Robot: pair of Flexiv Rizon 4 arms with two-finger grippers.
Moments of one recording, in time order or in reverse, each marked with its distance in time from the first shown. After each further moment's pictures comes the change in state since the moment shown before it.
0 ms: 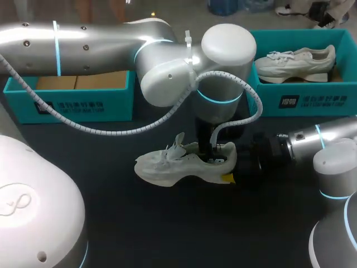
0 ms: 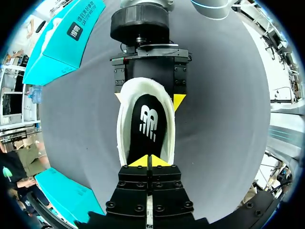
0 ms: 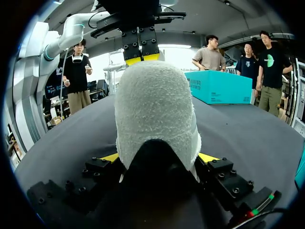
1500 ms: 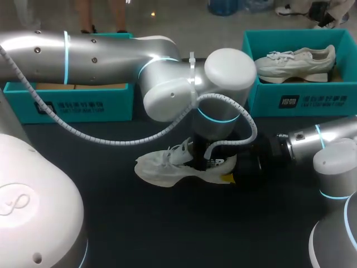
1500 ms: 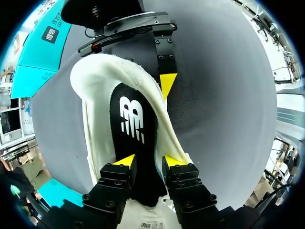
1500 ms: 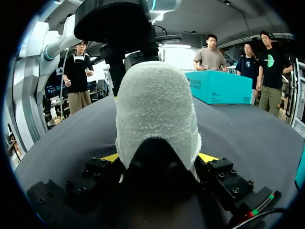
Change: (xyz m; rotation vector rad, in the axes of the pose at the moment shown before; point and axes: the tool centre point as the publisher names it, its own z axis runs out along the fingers) left arm 0.011 0.007 0.040 -0.041 -0.007 0.126; right arm 0.000 0.000 0.000 0.000 0.000 -0.001
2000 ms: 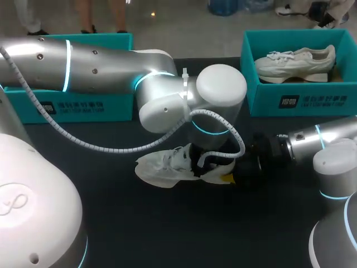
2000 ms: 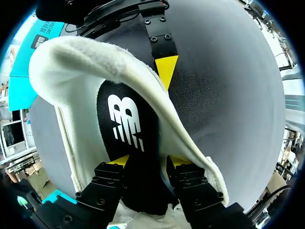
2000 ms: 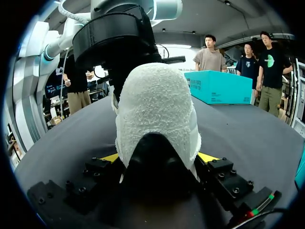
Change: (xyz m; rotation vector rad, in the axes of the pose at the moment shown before) left arm -0.004 0.000 0.033 0.024 -0.043 0.089; right arm 0.000 0.000 0.000 0.000 -0.001 -0.001
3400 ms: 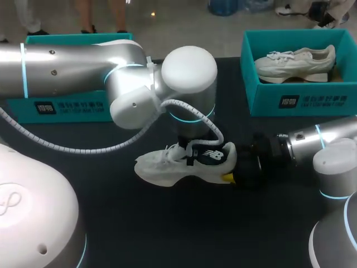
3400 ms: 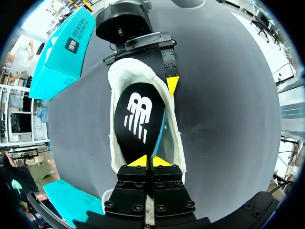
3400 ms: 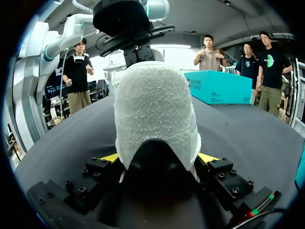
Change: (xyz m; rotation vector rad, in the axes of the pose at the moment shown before) left arm -0.008 0.019 -0.059 0.138 -0.084 -0.099; right arm 0.000 0.000 0.000 0.000 0.000 0.001
